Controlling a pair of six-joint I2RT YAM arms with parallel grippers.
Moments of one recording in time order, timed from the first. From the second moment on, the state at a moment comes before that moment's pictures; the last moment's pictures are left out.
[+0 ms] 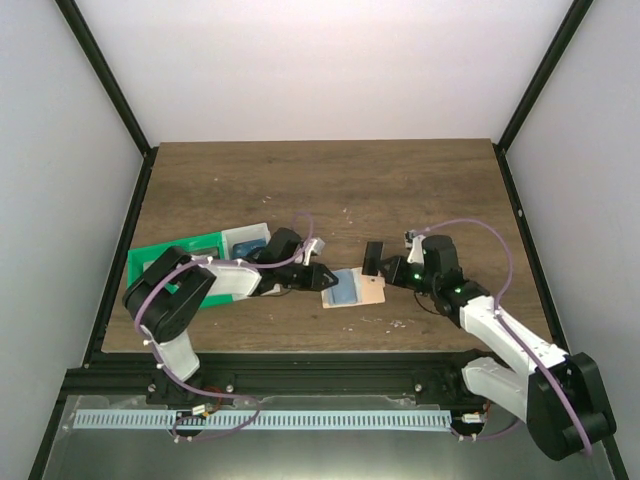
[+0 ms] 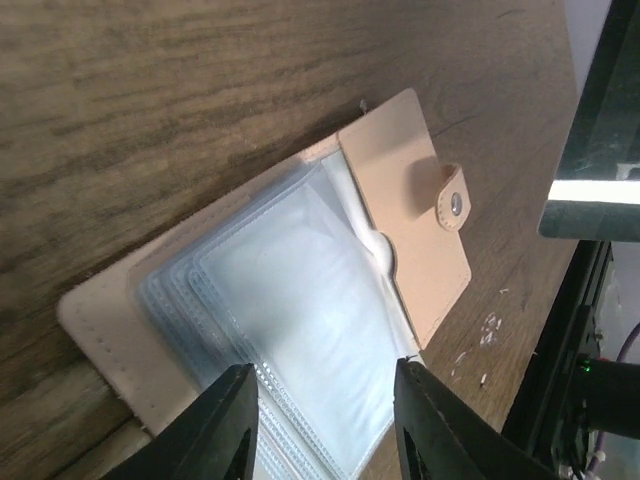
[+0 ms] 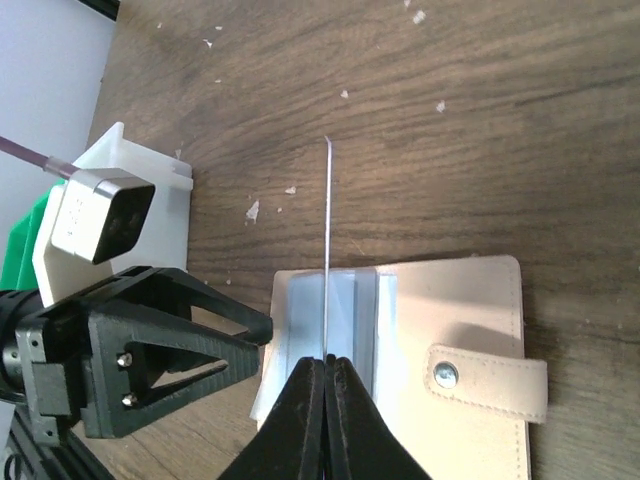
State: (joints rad) left arm -0.69 1.76 0.75 0.24 0.56 -0.63; right arm 0.36 1.00 0.44 -0.07 -0.39 0.66
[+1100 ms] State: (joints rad) left arm -0.40 1.27 0.68 0.26 0.90 -1.19; right arm 1.06 1.22 0.40 0.61 0.40 -0.46
